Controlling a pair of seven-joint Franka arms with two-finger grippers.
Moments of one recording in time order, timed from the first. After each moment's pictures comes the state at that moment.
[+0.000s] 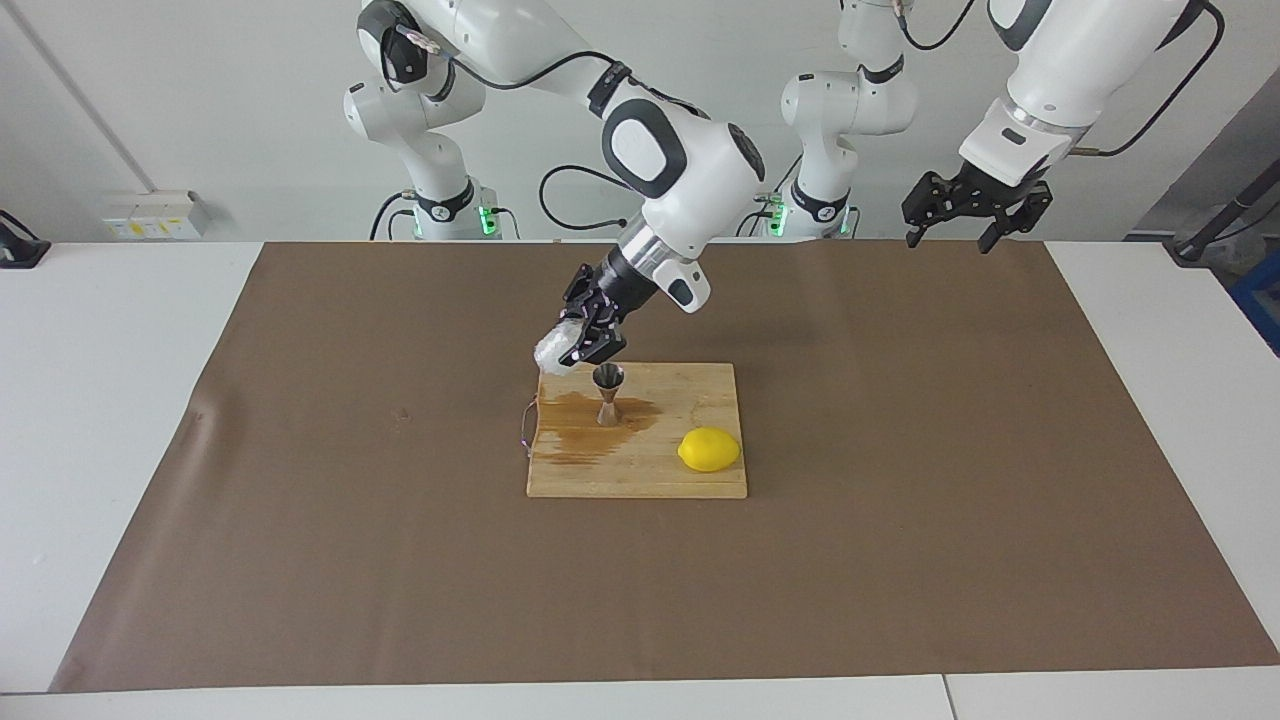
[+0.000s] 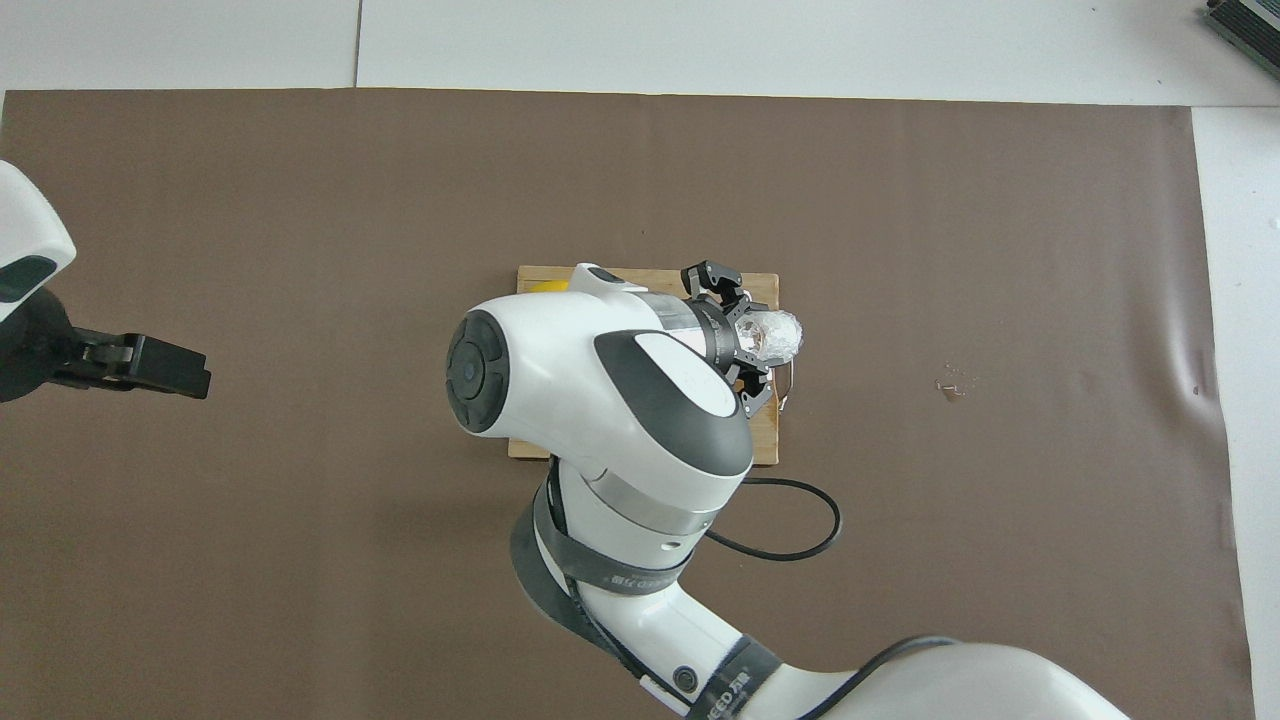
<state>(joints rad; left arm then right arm) -0.15 -0.09 0.03 -1.65 -0.04 1.50 0.02 0.41 0.45 0.37 -1.36 -0.76 1.45 -0.93</state>
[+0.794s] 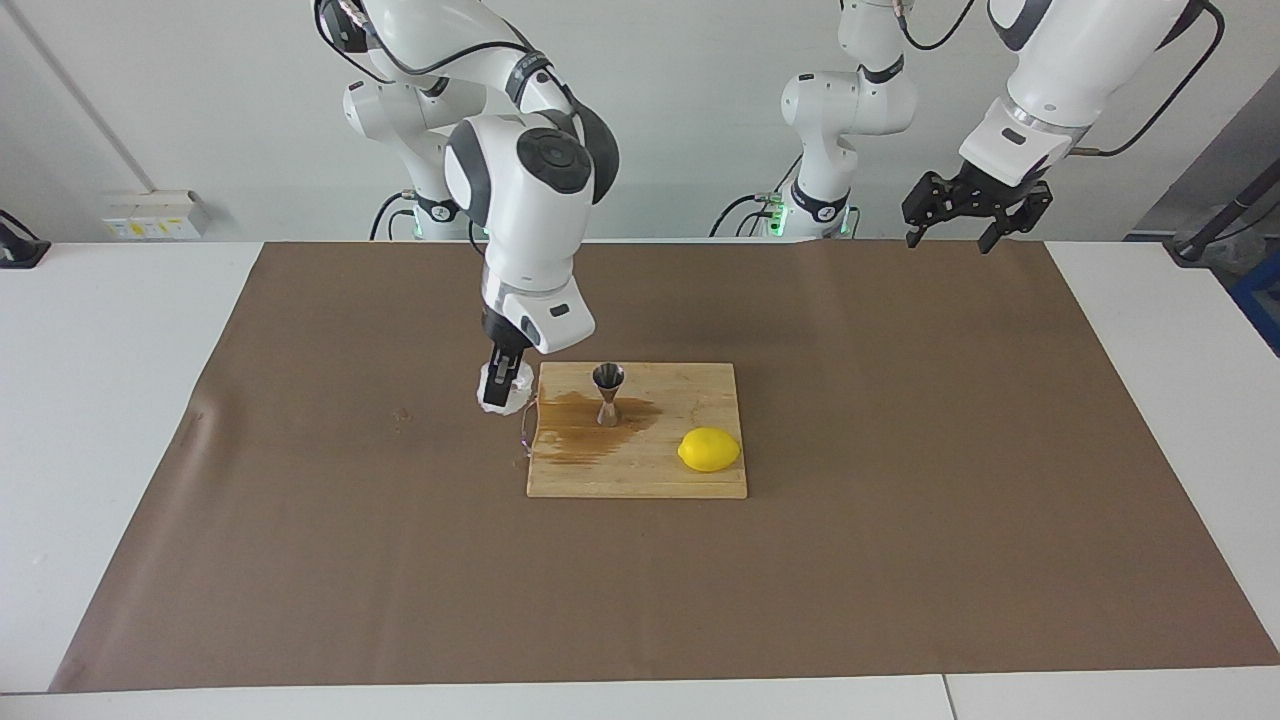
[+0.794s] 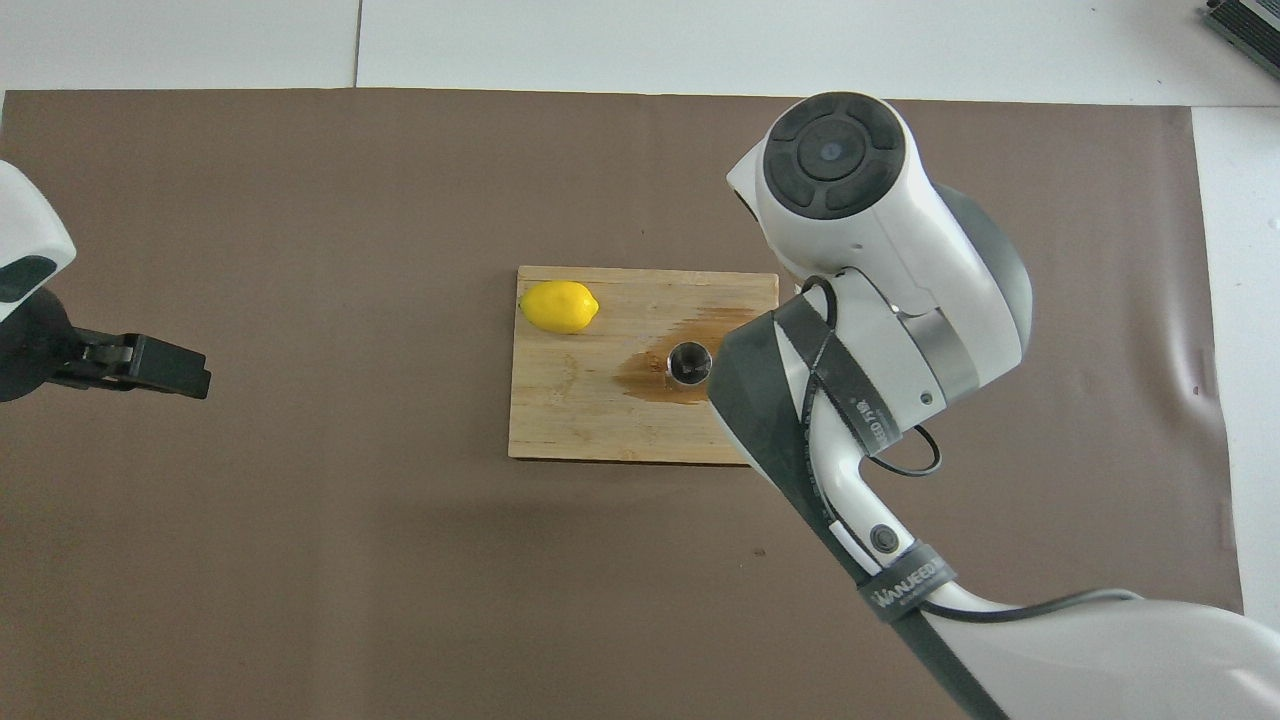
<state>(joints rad) -0.15 -0.09 0.03 -1.65 -0.04 1.50 0.02 0.36 0.33 0.03 -1.48 -0.27 1.80 -0.93</state>
